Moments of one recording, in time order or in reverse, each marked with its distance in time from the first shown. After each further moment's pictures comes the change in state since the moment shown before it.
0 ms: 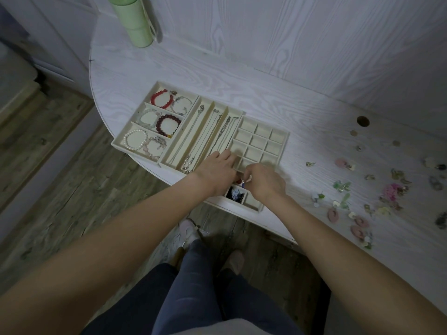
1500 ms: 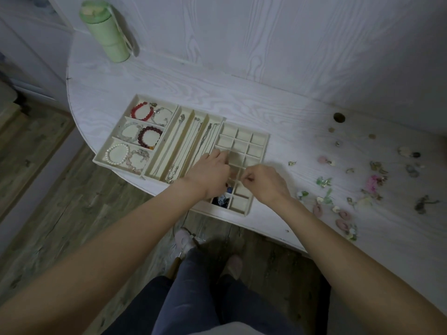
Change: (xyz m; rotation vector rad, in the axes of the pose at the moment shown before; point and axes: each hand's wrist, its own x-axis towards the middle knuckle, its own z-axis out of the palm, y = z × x) left_hand 0.012 0.009 -0.023 -0.271 0.041 -0.056; right_hand -0.014 0.035 -0.024 0.154 0.074 -0.090
